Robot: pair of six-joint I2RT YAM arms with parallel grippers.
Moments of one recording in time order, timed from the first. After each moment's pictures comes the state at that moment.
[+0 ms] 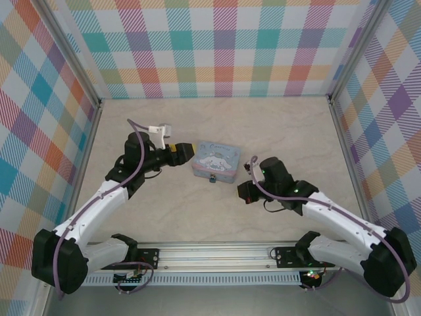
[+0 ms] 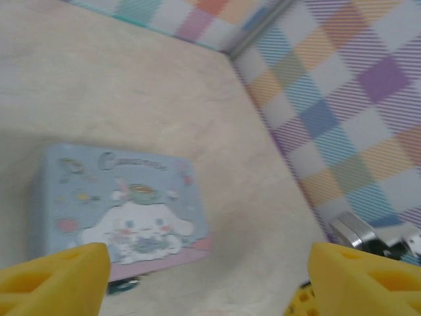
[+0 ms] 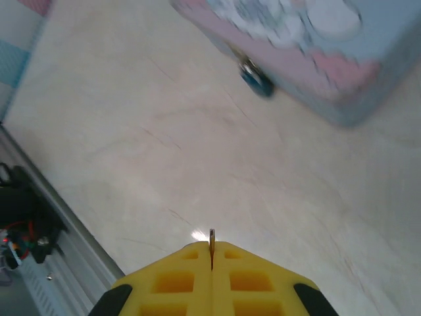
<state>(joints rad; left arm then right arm) -0.38 1.11 0.79 -0.01 0.54 -0.58 0.68 1.00 0.64 -0.36 -0.36 0.40</state>
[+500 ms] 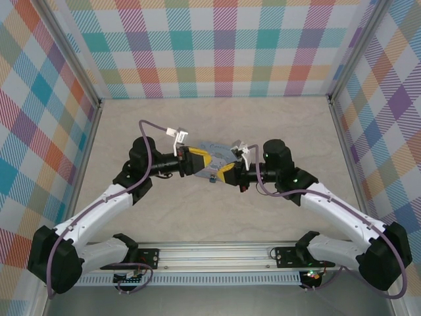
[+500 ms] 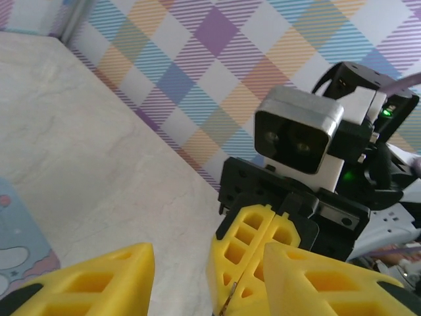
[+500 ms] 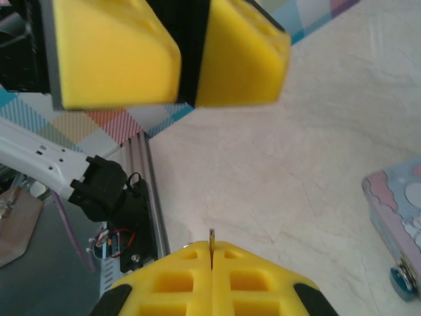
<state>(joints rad) -0.53 1.11 0.76 0.25 0.79 -0.60 0.67 1.09 0.80 -0.08 -0.73 0.20</state>
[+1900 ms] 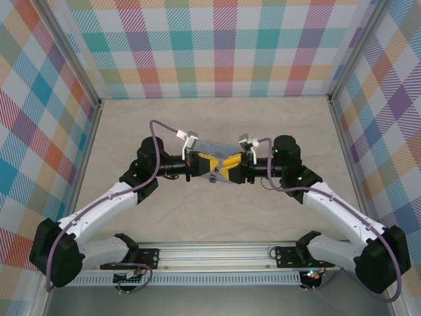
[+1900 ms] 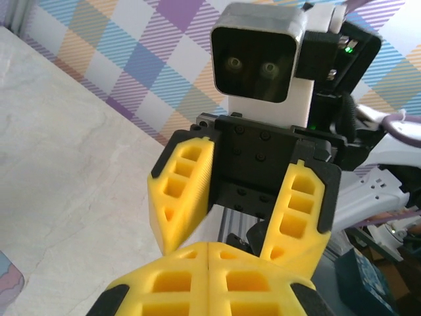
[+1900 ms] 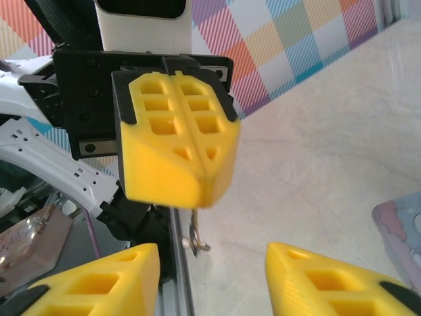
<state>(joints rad) -0.60 1.14 0.78 0.26 0.81 -0.52 0.55 1.07 0.75 0.08 -0.89 0.31</state>
